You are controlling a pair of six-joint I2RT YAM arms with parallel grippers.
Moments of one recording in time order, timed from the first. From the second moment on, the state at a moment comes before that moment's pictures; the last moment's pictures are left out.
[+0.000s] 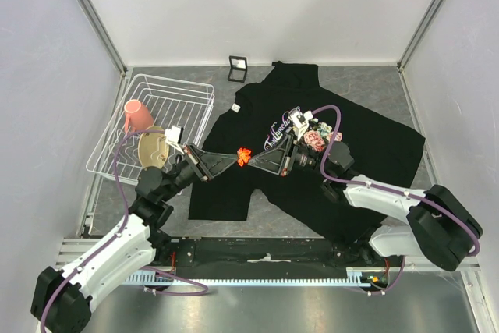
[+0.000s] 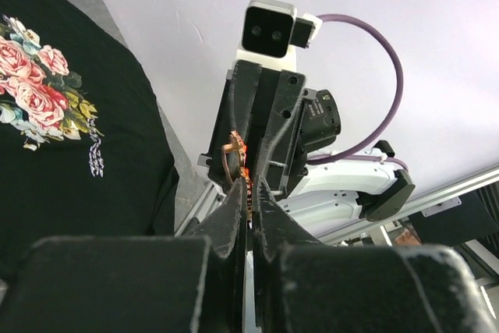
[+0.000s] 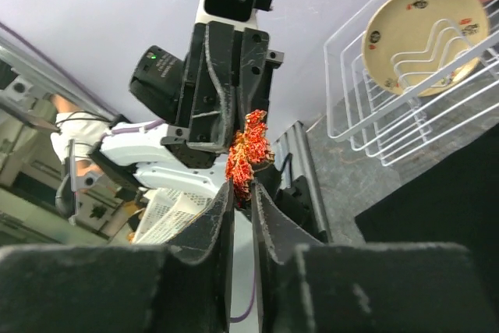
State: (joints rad) left arm -0.55 0.66 0.29 0.62 0.40 -1.22; right arm 0.72 1.29 0.52 1.05 -0.63 1.04
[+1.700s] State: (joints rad) left arm -0.34 2.45 1.82 0.47 -0.34 -1.07; right arm 0.49 0.95 0.70 -0.08 -0.03 0.34
